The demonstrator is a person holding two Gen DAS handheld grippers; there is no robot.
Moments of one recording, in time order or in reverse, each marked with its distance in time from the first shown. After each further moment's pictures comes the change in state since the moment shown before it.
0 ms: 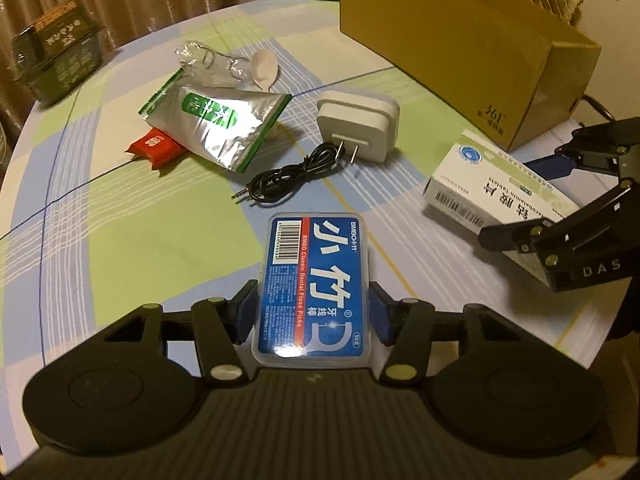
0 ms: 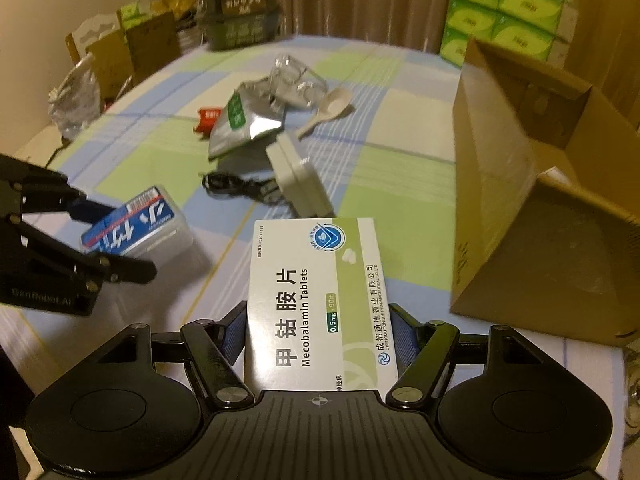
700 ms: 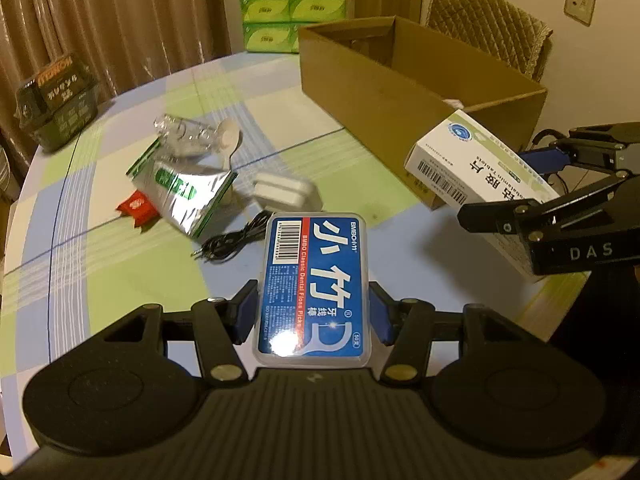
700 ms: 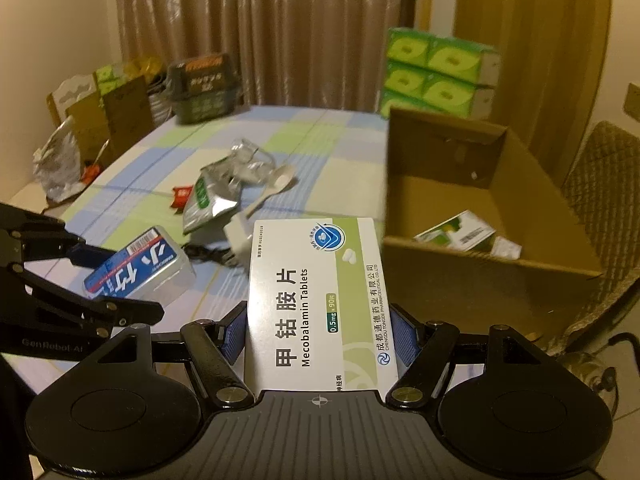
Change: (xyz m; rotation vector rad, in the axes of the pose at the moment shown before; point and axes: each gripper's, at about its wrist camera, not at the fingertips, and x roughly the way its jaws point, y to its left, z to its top) left arm -0.064 -0.066 0.028 0.016 -0.106 -0.001; right arm -0.094 -0.029 0.004 0.076 -0.167 -0.085
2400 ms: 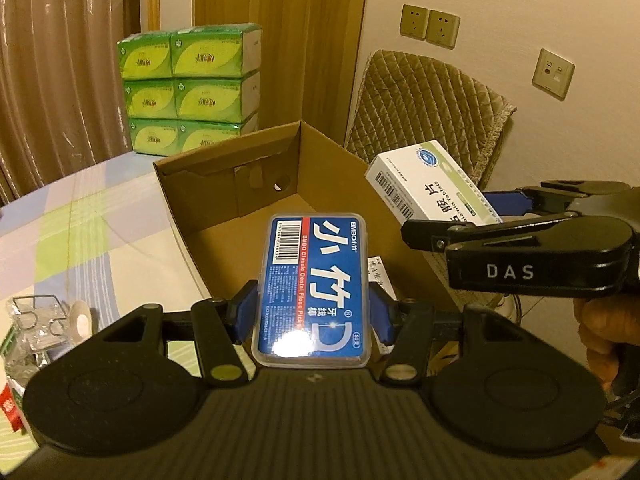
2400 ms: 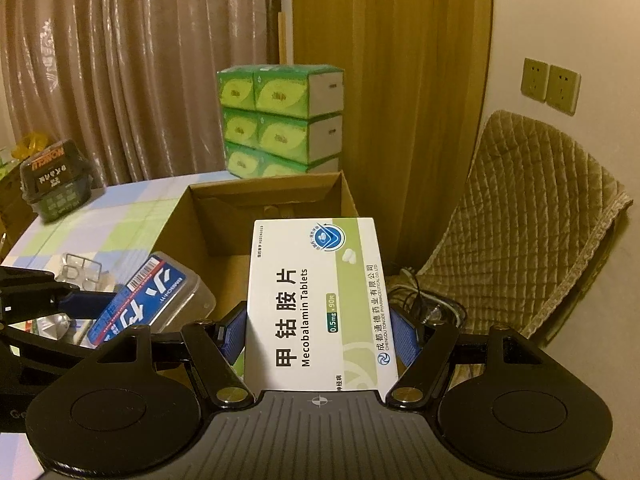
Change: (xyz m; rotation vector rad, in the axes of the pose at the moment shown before) left arm 0.103 -0.095 0.194 0.017 -0.143 -0.191; right arm 0.041 -0.183 0.082 0.203 -0.068 -0.203
